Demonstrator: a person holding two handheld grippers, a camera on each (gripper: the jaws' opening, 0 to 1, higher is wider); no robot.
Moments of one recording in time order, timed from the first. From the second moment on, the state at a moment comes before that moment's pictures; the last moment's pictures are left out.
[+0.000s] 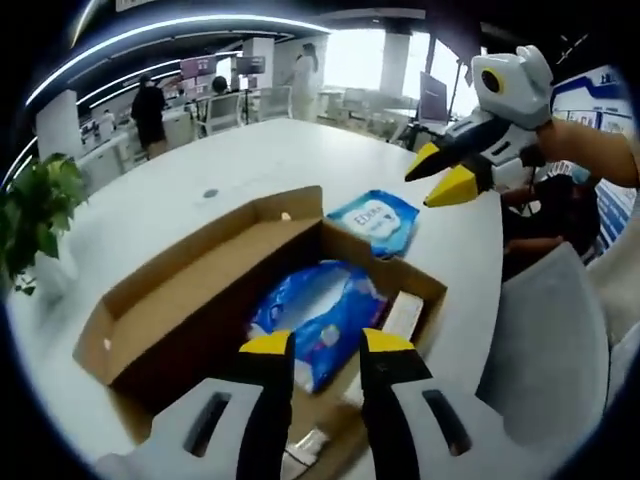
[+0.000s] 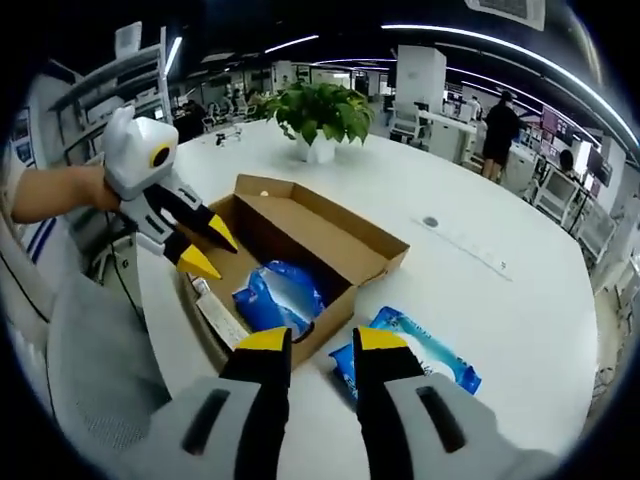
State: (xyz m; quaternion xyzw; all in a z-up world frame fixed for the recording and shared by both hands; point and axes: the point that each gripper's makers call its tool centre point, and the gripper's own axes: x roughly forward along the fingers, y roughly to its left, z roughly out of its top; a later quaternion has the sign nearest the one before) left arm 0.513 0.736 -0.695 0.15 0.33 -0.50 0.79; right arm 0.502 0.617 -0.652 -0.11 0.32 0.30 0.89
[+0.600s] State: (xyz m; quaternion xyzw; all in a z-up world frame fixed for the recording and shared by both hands) left arm 0.525 0.718 -0.719 0.21 0.32 -0.55 0.74; right arm 0.523 0.644 -0.678 -0.16 0.32 0.34 0.87
